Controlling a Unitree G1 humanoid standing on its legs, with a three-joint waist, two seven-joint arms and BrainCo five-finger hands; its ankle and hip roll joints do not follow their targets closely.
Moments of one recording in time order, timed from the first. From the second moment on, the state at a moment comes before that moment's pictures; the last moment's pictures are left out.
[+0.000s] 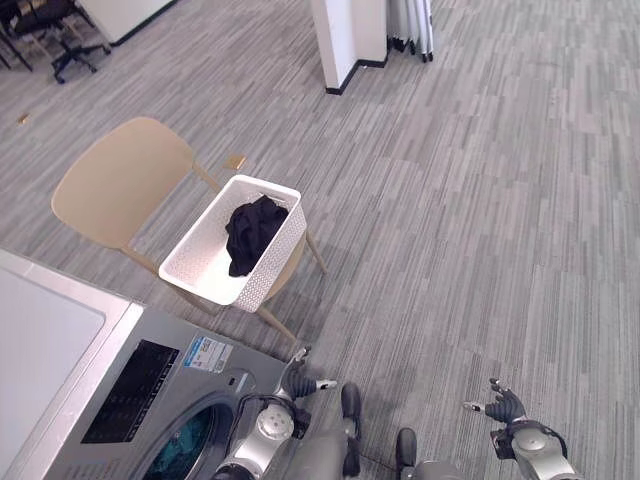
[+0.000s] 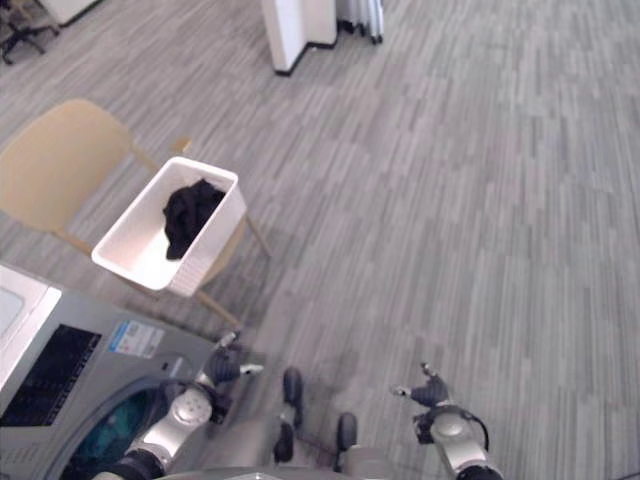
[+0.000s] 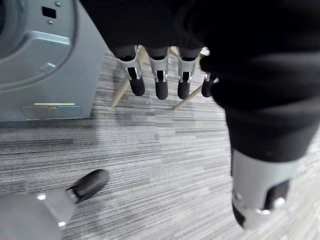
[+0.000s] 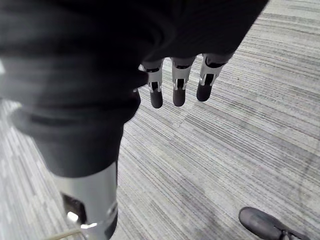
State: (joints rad) left arm -0.05 0.25 -0.41 0.69 -0.02 -0.06 0.11; right arm 0.00 -0.35 0.19 0.83 0.05 -0.01 -0.17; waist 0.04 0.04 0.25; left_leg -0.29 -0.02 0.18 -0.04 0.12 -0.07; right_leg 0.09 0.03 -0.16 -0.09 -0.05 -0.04
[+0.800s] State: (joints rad) left arm -0.03 0.32 -0.35 0.71 -0.03 -0.06 0.12; right arm -0.05 -0.31 0.24 0.84 0.04 -0.03 -0.15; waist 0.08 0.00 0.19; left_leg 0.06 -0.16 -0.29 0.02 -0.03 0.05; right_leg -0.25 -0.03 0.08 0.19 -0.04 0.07
